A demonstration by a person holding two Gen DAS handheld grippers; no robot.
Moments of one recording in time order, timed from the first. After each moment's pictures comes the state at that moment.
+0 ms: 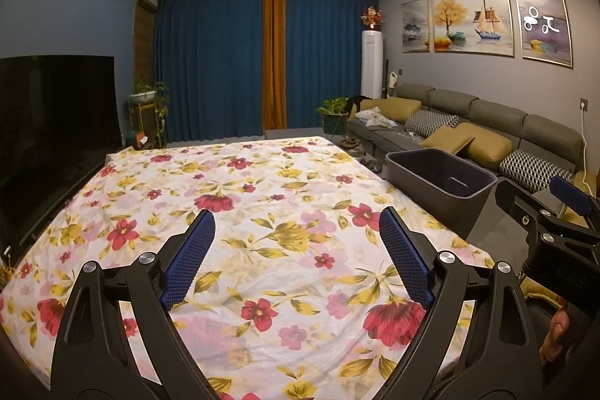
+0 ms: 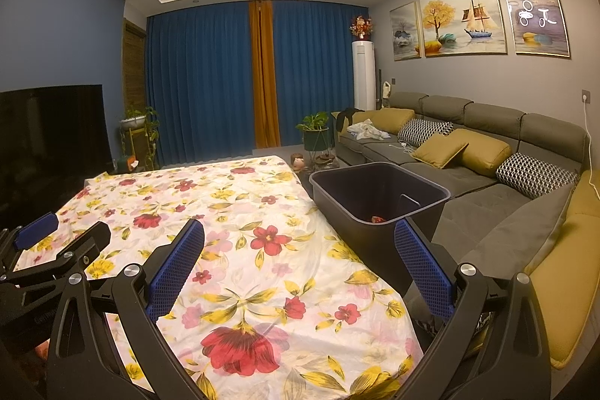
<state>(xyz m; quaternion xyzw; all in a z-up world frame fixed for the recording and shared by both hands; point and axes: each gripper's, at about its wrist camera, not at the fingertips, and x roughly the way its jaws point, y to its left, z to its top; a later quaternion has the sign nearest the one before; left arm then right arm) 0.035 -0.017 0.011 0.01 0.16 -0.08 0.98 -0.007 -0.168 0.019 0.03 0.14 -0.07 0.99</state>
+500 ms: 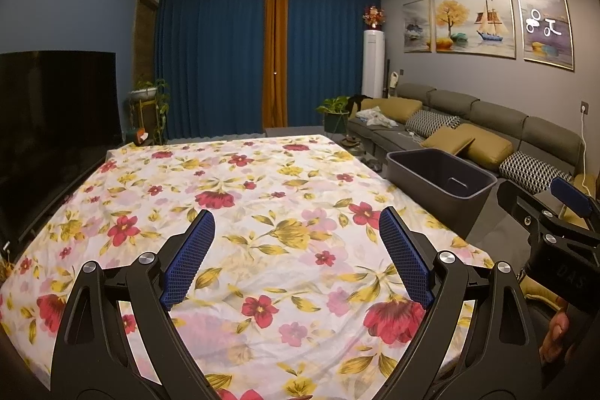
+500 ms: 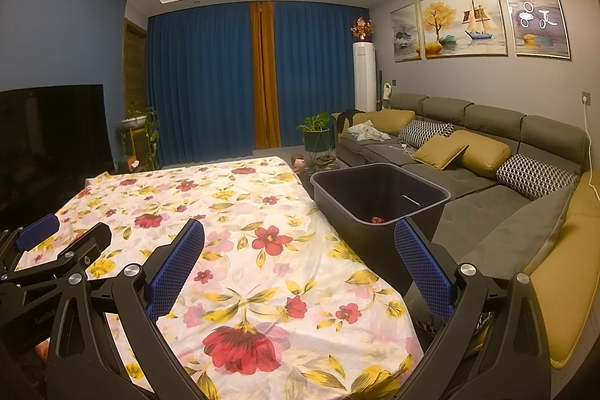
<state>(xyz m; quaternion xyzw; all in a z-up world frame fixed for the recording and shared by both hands) 0.035 -0.014 0.012 0.01 0.17 -0.08 0.98 -0.007 -0.162 0.019 0.03 0.14 -0.07 0.99</state>
